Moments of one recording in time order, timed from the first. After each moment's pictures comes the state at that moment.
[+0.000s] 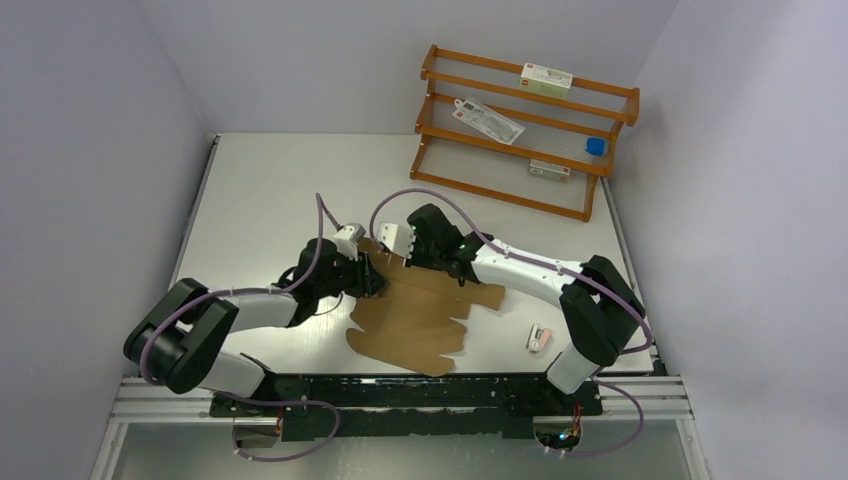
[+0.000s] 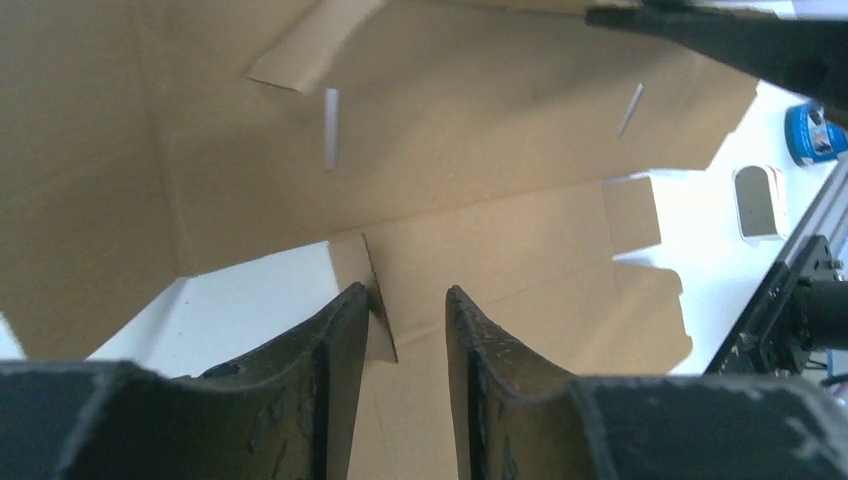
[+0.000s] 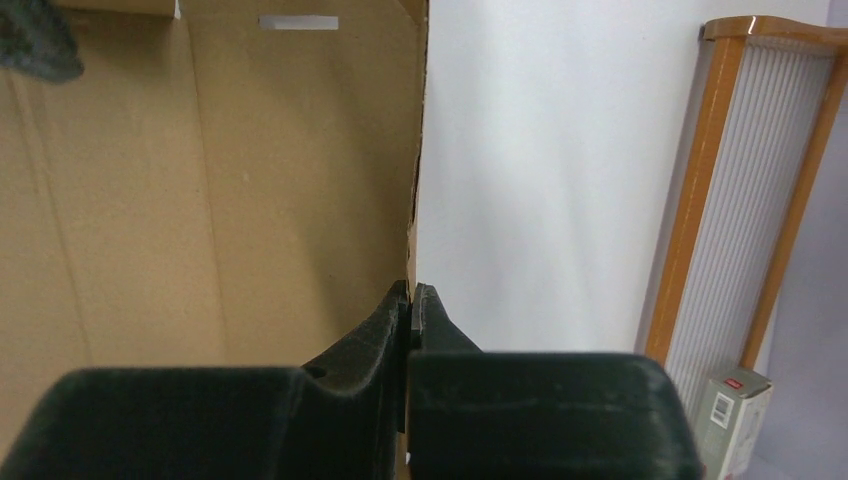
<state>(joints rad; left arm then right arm) -0.56 1.42 0.39 0.54 0.32 -0.47 0.82 1.63 1.07 -0.28 0.10 -0.69</state>
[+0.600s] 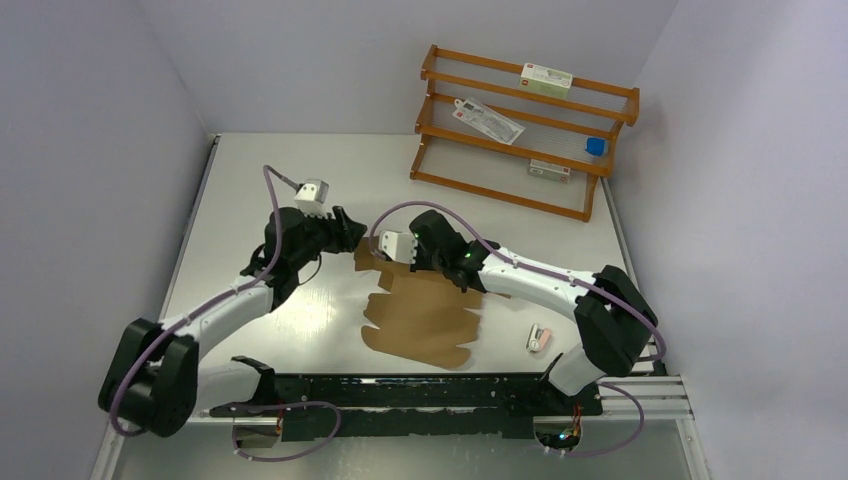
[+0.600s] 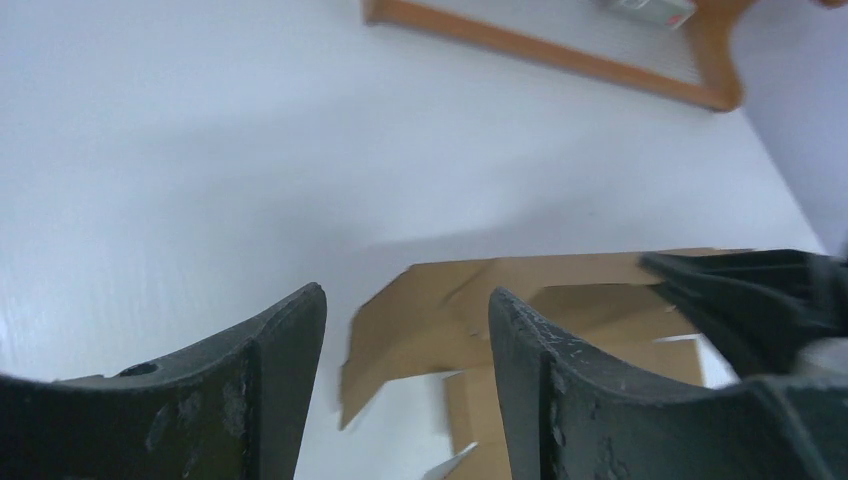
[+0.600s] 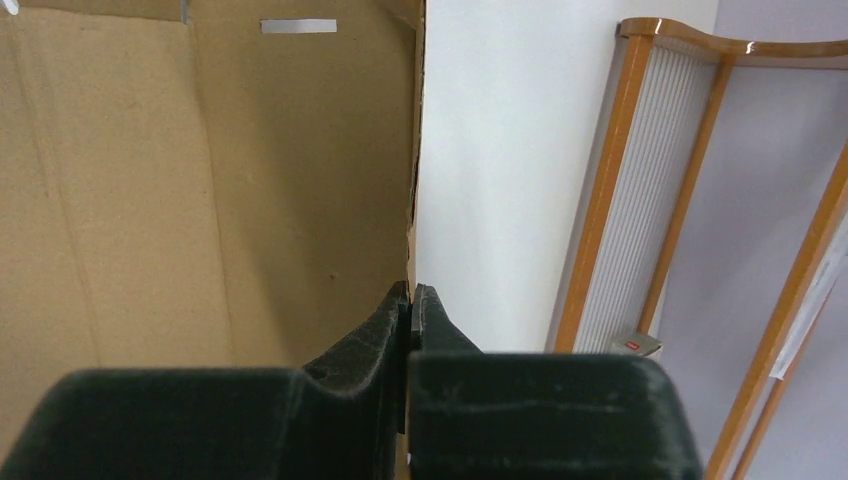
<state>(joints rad) -0.41 1.17 0.54 0.39 0.16 -0.39 0.86 1.54 1.00 -0.25 0.24 -0.83</state>
